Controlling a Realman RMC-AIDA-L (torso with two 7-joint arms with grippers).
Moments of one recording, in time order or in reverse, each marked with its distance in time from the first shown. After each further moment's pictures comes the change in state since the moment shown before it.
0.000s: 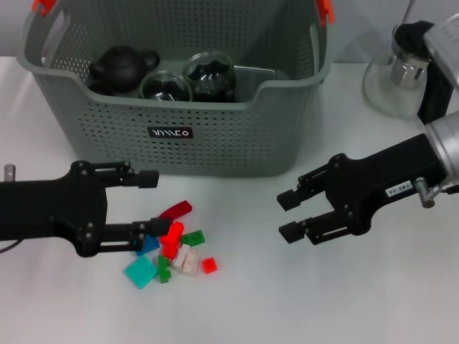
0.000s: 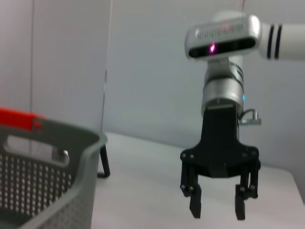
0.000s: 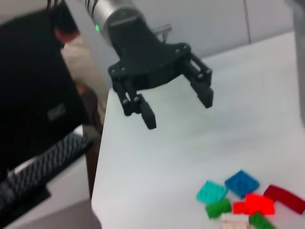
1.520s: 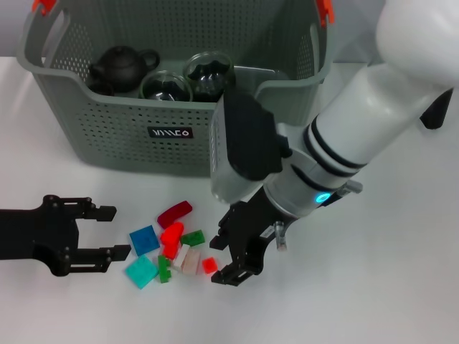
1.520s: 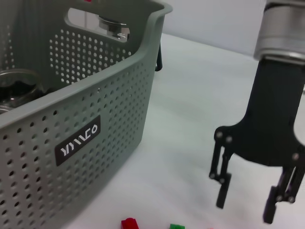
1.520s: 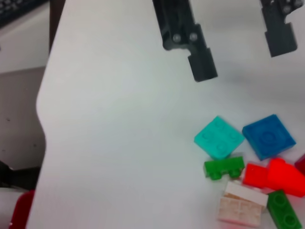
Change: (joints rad) left arm -0.018 0.008 -0.076 -0.018 0.308 -0.135 0.044; right arm 0.232 0.074 -0.792 0.028 0.015 0.498 0.310
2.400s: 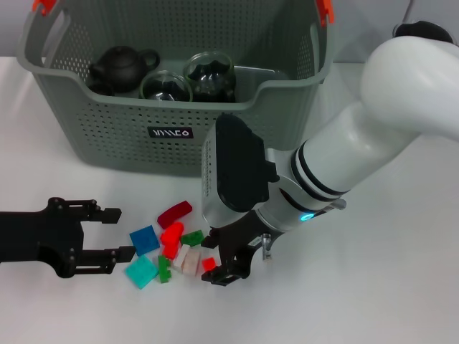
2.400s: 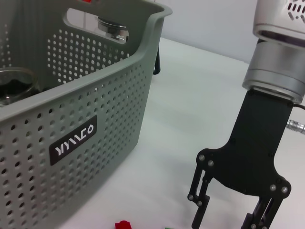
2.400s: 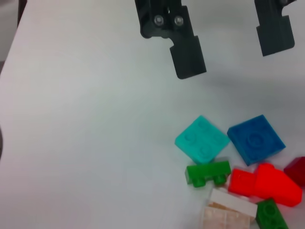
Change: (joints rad) left arm -0.002 0.001 -0.001 -0.031 -0.006 -0.005 -0.007; right arm -0.030 0.007 -0.161 0.040 0.078 0.215 -0.017
